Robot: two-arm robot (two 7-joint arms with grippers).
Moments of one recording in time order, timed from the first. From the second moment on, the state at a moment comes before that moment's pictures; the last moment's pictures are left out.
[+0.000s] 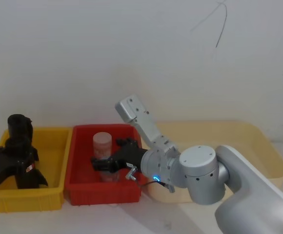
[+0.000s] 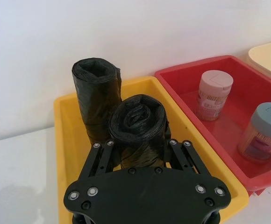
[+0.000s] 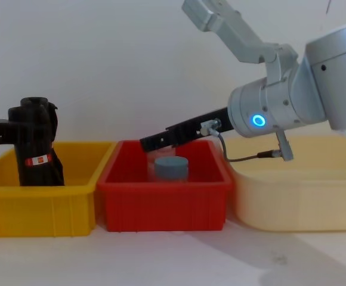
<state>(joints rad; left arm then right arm) -0.32 0.38 0.21 -1.54 -0.35 0.31 -0.18 0.69 0.15 -0.61 -1.25 0.22 0.48 0.33</state>
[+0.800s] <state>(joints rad) -0.32 0.38 0.21 -1.54 -0.35 0.31 -0.18 0.73 0.13 -0.63 -1.11 0.18 0.43 0.35</state>
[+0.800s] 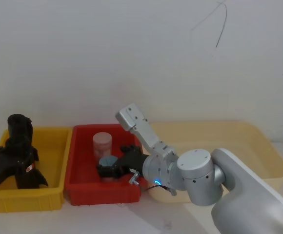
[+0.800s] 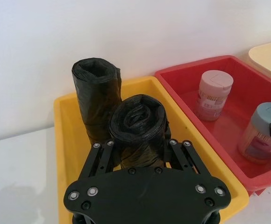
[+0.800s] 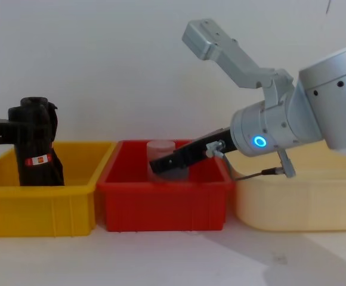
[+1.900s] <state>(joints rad) -0.32 0.38 0.21 -1.54 -0.35 0.31 -0.18 0.73 0.13 -0.61 -1.09 0.18 0.44 0.39</state>
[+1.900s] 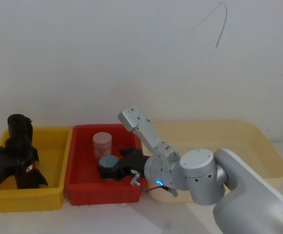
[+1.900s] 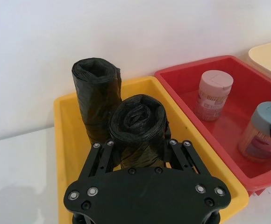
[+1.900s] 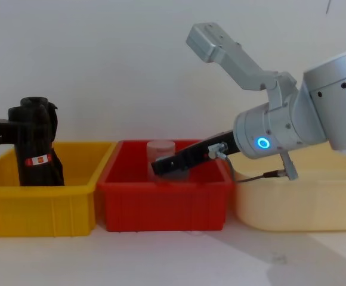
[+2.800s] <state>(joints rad) -0.32 0.38 0.21 -1.54 -0.35 0.31 -0.18 0.73 0.13 -0.60 -1.09 0.19 0.44 0.39</state>
